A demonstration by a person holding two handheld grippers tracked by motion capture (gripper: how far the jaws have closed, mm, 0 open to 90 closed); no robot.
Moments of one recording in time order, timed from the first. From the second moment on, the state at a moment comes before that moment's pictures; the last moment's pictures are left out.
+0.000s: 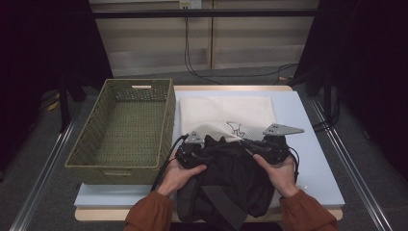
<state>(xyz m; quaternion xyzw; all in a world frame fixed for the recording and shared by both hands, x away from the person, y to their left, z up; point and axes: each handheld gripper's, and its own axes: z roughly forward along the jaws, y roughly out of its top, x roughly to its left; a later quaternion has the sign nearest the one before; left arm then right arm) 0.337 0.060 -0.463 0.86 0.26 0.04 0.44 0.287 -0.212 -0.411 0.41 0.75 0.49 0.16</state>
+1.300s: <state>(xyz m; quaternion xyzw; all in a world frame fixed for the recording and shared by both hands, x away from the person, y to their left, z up) 0.324 -0.005 -0.444 0.87 0.18 0.08 0.45 0.275 -0.205 -0.378 0.38 0.74 0.54 0.16</state>
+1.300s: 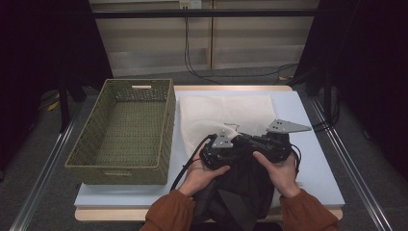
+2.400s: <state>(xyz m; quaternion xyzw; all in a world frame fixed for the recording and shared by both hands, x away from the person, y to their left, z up) 0.296 0.053 -0.419 0.85 0.20 0.07 0.48 0.269 -0.219 -0.427 0.37 0.79 0.48 0.11</state>
